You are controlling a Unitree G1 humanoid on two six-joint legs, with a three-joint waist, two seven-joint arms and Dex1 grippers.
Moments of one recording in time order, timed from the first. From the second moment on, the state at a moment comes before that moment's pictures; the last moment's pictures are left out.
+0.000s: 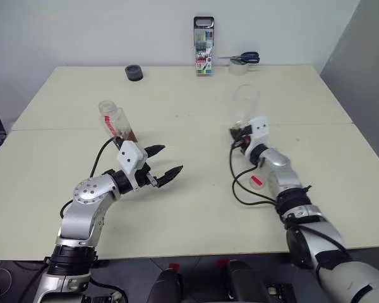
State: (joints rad) left arm -0.25 0.54 0.07 -0.13 -0.34 0.25 -0.81; right arm -0.78 -0.09 0.01 0.73 0.13 -0.05 0.48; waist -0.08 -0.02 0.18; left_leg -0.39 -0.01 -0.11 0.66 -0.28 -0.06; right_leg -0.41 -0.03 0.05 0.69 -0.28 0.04
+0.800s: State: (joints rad) left arm -0.28 0.57 0.13 -0.23 -0.39 0.36 -0.73; right arm -0.73 0.02 0.11 0.65 0.10 0.03 0.53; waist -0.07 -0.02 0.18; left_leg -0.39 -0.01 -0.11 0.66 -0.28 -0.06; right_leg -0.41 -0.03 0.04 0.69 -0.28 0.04
